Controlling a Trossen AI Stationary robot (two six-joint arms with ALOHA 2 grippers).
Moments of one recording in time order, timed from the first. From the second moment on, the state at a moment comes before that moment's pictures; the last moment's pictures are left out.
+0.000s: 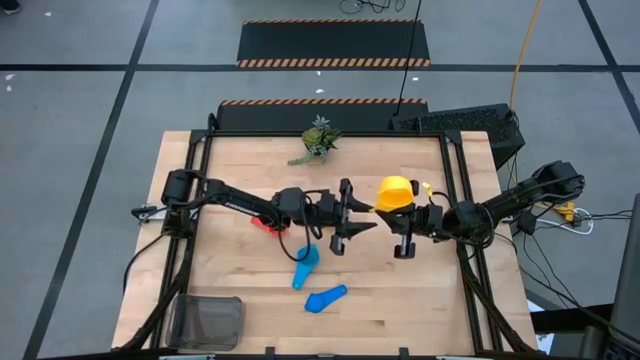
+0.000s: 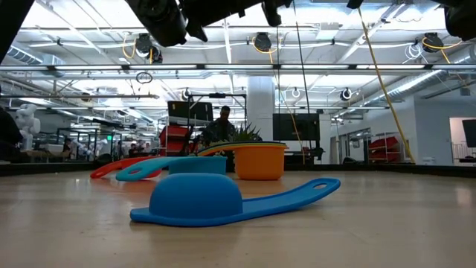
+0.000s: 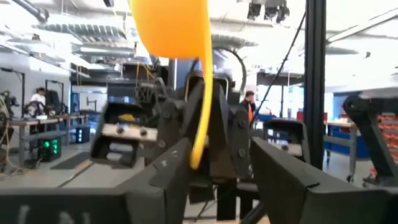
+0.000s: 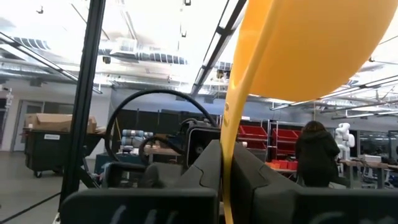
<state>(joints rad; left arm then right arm) -0.07 1.96 1.21 1.16 0.12 -0.05 0.32 1.16 0.37 1.32 0.39 -0.25</state>
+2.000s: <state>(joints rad) 0.19 1.46 0.96 0.04 0.63 0.06 0.22 0.73 0.37 0.37 0.46 0.32</state>
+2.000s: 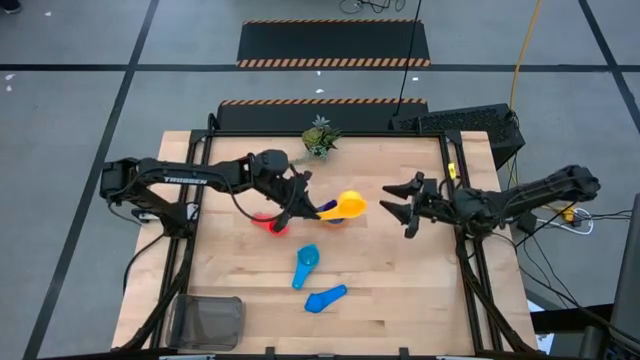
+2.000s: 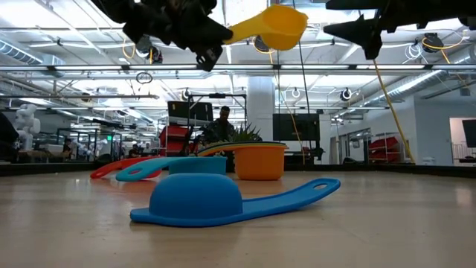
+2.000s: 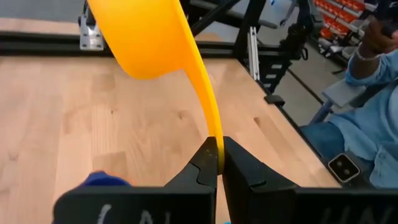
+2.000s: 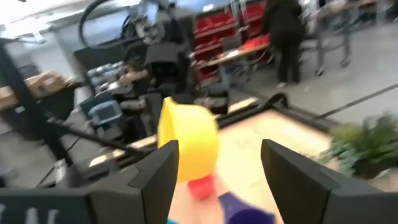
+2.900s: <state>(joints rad) 0.19 1.46 0.96 -0.24 0.63 0.16 0.06 1.09 0.46 0.36 0.06 0.42</state>
